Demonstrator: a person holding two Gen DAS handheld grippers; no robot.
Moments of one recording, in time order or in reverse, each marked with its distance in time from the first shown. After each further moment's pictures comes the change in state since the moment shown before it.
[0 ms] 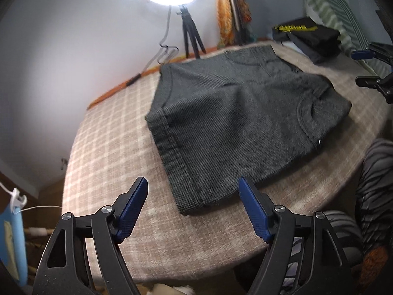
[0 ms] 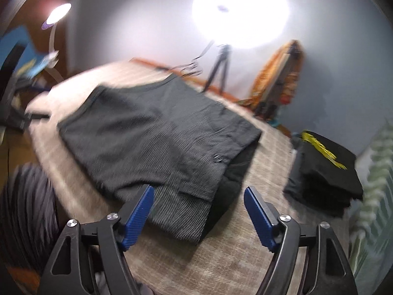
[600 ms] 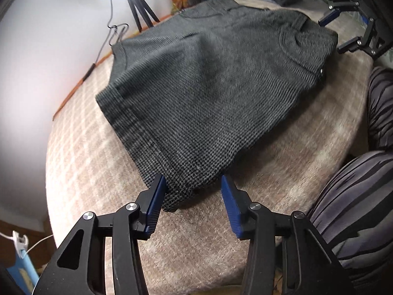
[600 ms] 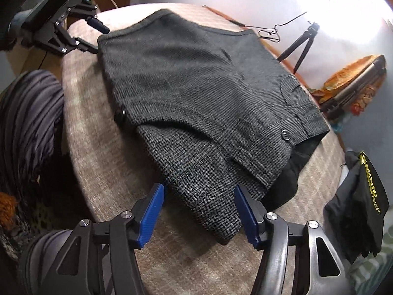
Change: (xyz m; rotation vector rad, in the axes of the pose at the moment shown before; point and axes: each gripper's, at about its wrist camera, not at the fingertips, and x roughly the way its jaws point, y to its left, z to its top) left arm 0.060 -0.016 -0.022 0.272 0.120 -0.101; right arm 0.068 0.037 -0.029 -0.334 0.202 0.209
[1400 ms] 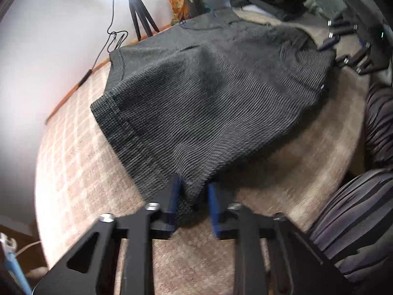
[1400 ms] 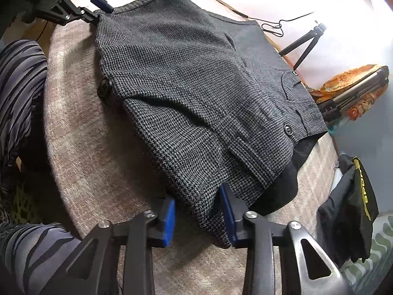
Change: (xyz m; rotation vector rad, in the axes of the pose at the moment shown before) left arm 0.013 0.020 0.012 -0.057 -0.097 -0.084; right arm 0.025 0.006 0.000 -0.059 0.056 -0.100
